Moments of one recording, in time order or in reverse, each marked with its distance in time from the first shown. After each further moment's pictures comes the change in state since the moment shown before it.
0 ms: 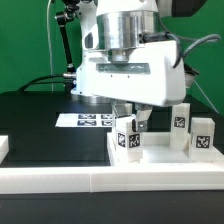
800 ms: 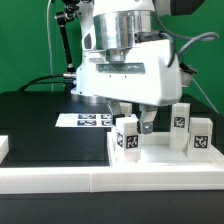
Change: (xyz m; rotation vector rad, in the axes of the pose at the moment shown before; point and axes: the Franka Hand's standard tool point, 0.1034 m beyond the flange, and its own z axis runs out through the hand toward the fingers) arm 0.001 -0.001 -0.001 0.004 -0.011 -0.134
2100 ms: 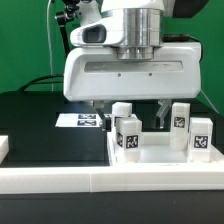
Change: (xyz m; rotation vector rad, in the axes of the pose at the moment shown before) arm 0.004 -0.006 -0.002 -0.073 0.027 -1.230
